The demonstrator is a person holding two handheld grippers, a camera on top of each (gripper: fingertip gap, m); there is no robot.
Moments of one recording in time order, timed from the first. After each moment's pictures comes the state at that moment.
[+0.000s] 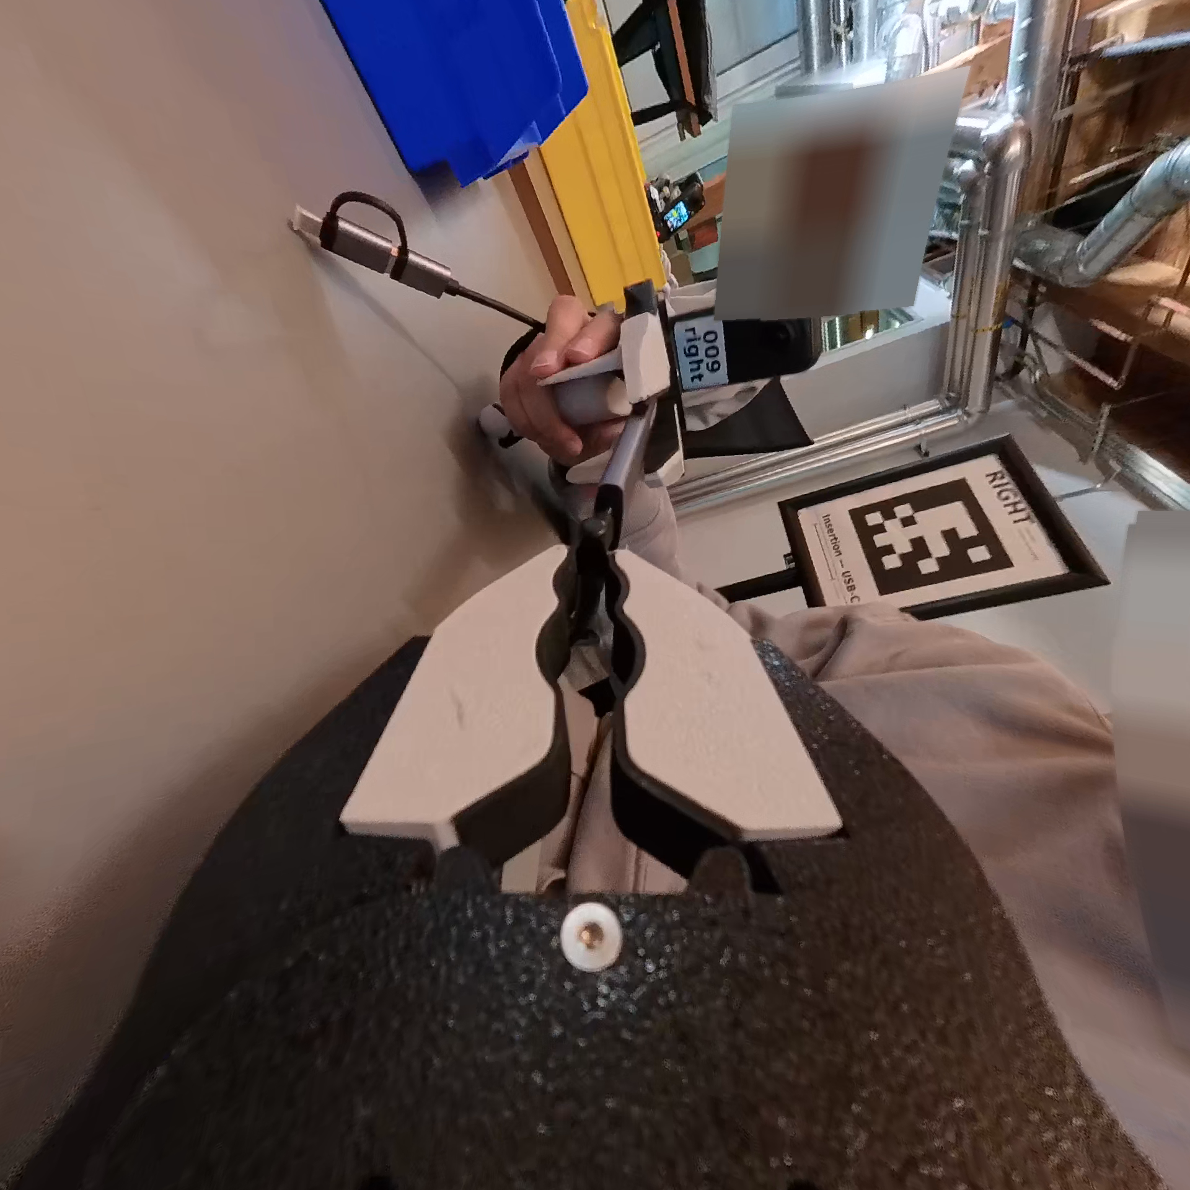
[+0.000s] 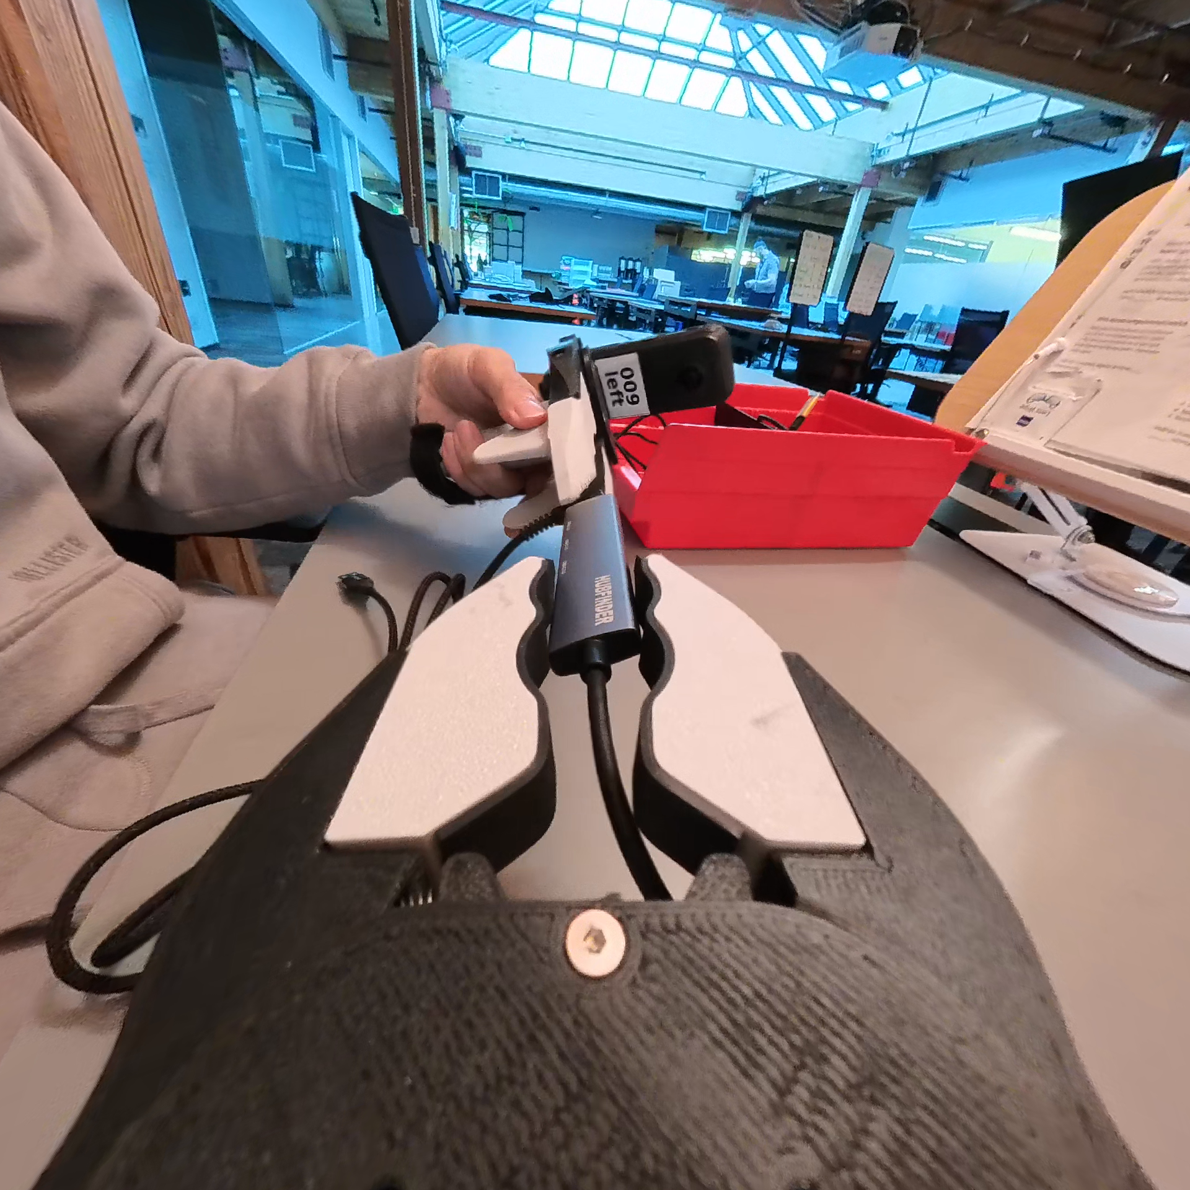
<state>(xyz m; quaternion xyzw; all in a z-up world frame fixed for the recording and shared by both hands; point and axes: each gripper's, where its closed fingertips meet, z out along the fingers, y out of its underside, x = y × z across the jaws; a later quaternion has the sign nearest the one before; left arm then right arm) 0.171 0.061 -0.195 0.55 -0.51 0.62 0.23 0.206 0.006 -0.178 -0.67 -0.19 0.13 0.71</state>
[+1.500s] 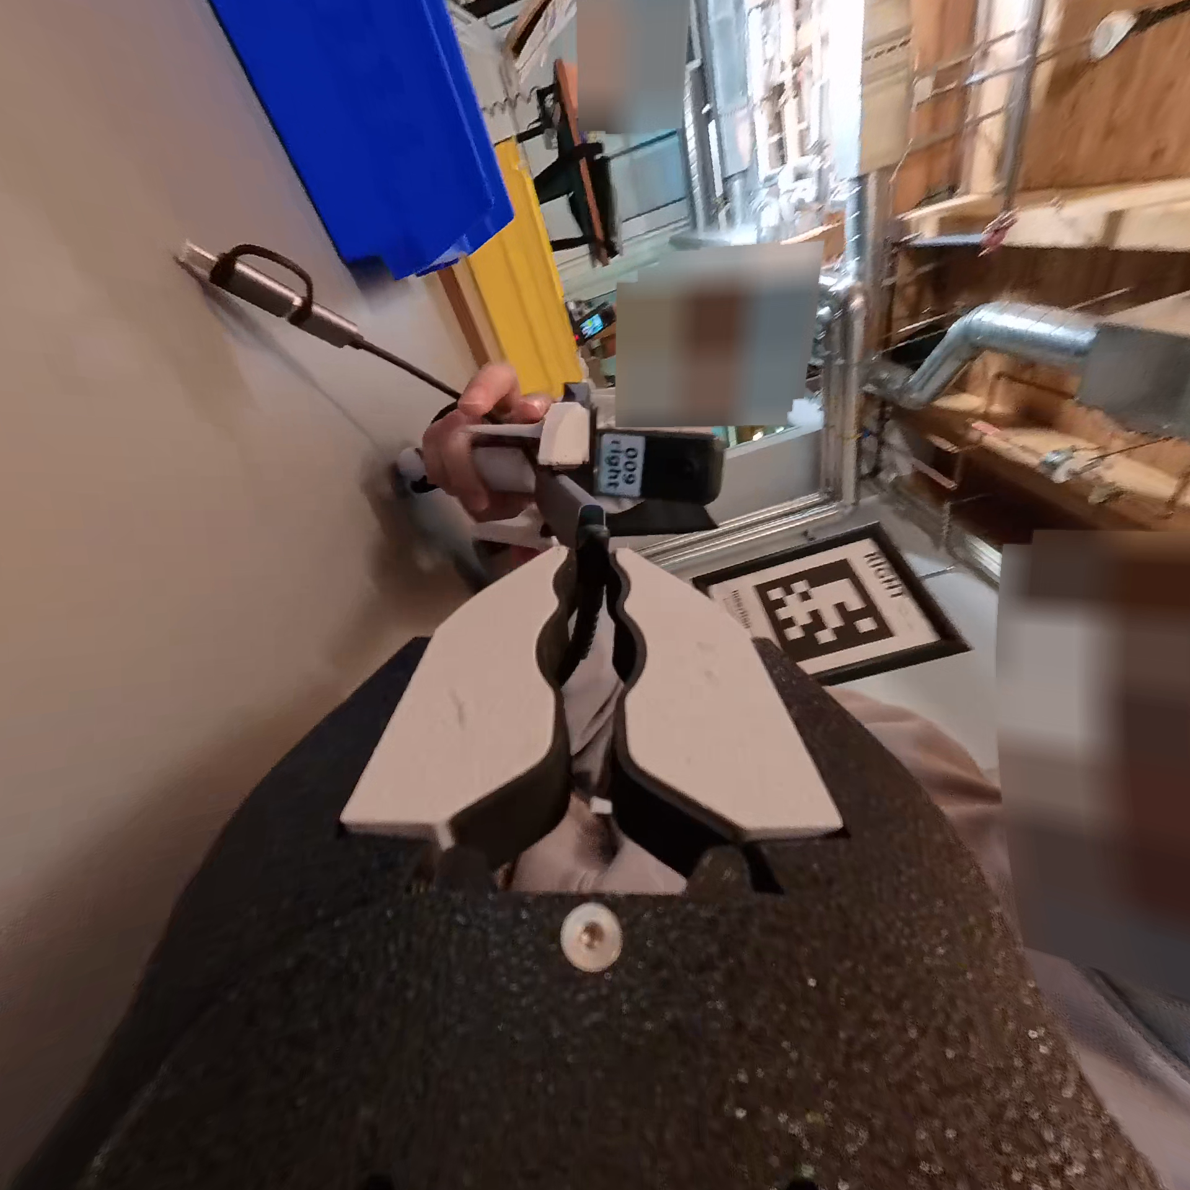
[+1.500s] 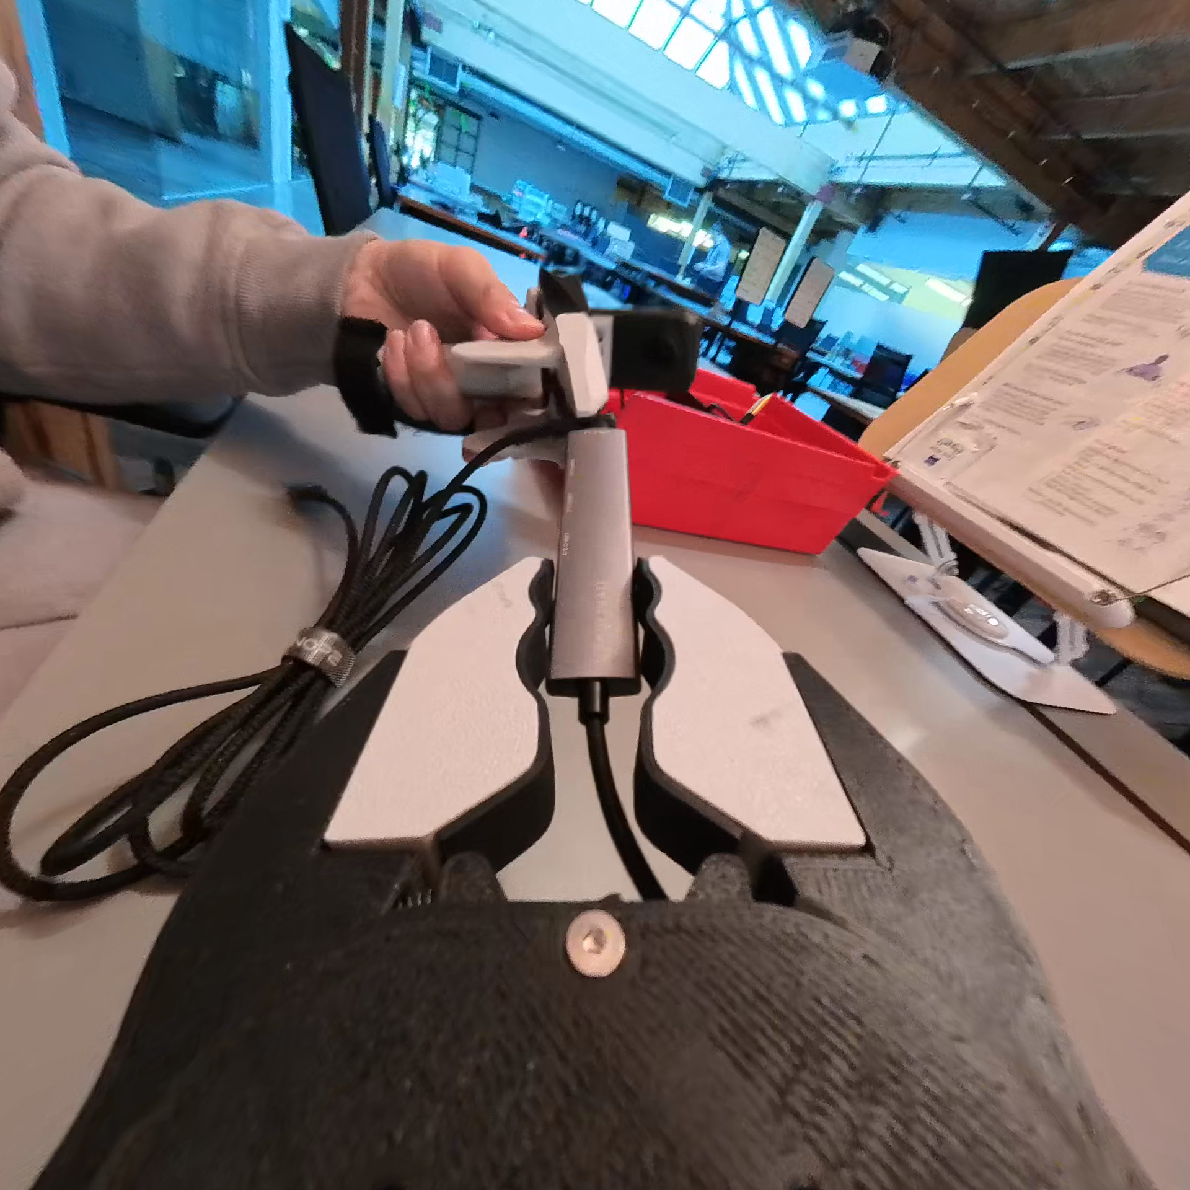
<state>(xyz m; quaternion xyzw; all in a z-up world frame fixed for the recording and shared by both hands) 0.183 0.056 -0.172 0.55 -0.42 0.68 0.25 0.211 0.010 -0.188 -0.67 -0.24 0.01 0.70</state>
